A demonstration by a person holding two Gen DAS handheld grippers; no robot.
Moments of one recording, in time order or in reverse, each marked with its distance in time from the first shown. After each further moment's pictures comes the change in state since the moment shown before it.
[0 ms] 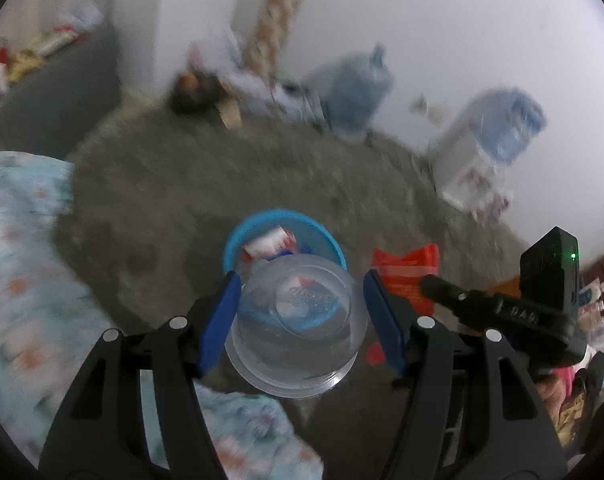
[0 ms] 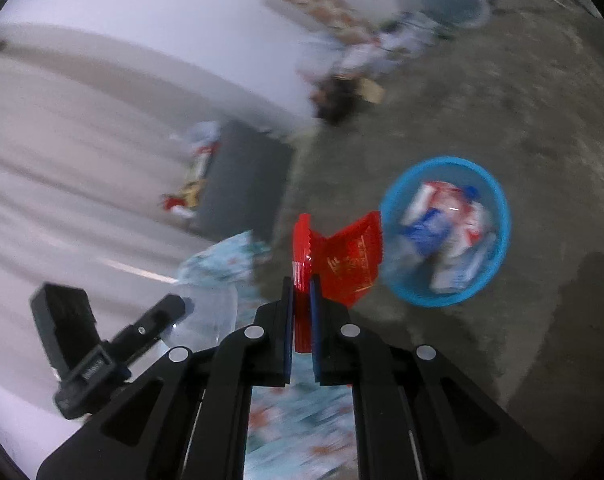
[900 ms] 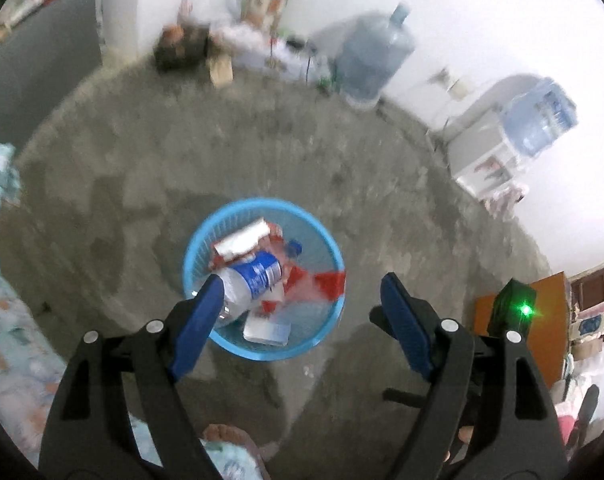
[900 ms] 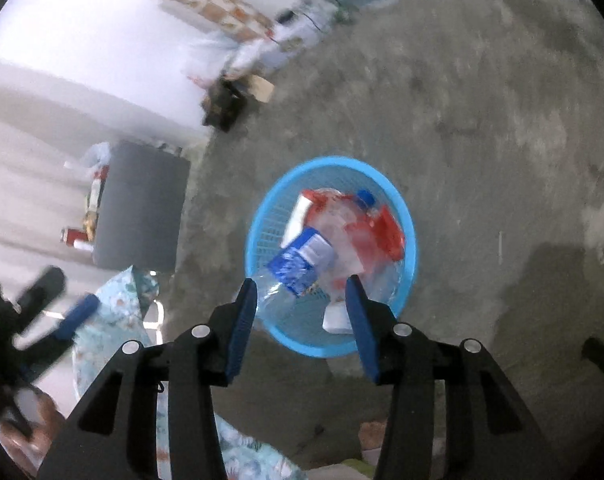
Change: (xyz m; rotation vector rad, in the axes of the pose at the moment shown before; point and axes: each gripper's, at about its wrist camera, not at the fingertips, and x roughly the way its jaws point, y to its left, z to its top) left arm 0.099 -0.010 0.043 -0.052 0.065 -0.002; right arm 0.071 -0.083 0.030 0.070 -0.034 -0.296
